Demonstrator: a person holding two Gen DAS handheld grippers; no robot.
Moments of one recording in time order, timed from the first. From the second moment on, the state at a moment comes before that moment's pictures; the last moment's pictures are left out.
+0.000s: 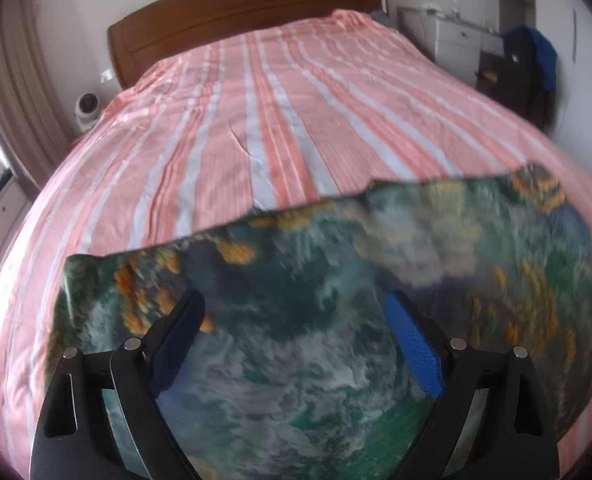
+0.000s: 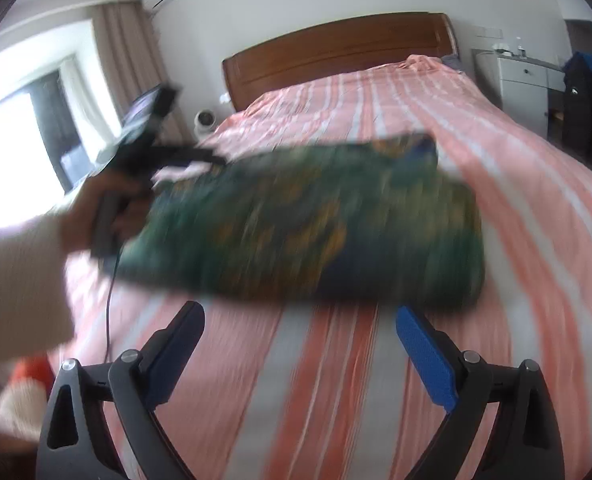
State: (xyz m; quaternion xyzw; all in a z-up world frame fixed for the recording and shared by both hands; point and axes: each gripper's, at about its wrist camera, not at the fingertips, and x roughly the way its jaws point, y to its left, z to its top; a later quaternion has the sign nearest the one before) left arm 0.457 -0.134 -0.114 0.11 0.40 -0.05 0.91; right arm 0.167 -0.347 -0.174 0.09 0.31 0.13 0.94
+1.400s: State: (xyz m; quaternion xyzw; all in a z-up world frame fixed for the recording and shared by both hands) left arm 0.262 -0.143 -0.119 0.16 0.43 -0.07 0.89; right arm 0.165 -0.422 -0.209 0.16 0.32 0.00 0.93
